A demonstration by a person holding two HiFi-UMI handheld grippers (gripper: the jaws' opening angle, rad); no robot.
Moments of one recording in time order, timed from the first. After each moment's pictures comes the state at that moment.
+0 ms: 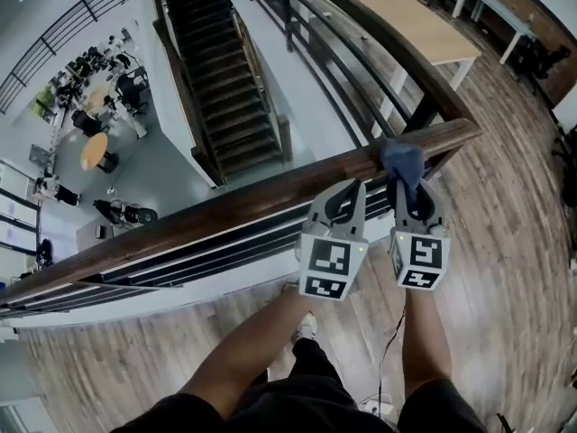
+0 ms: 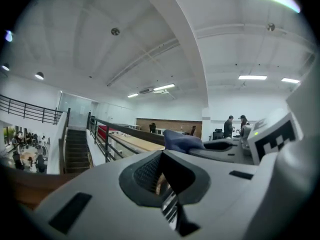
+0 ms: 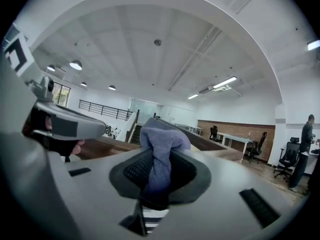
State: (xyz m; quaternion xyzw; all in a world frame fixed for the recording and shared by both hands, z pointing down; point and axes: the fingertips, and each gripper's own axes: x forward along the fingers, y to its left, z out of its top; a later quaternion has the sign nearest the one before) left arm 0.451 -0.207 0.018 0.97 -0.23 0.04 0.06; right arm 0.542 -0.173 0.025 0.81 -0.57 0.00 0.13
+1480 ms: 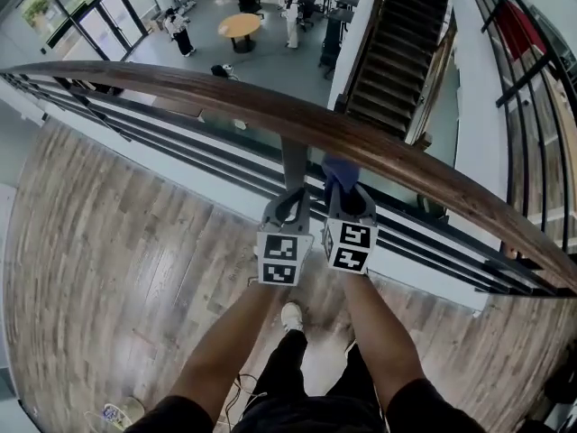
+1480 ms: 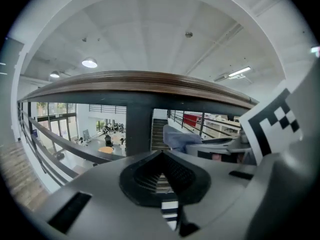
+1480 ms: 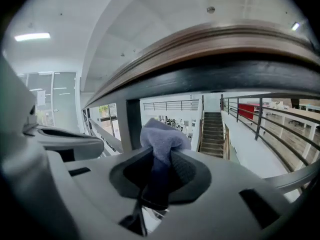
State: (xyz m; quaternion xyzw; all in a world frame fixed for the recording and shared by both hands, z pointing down) left arm -0.445 -0.325 0.244 0.77 -0.62 0.11 0.13; right arm -0.367 -0.370 0.251 0.54 -0.83 0.11 0.13
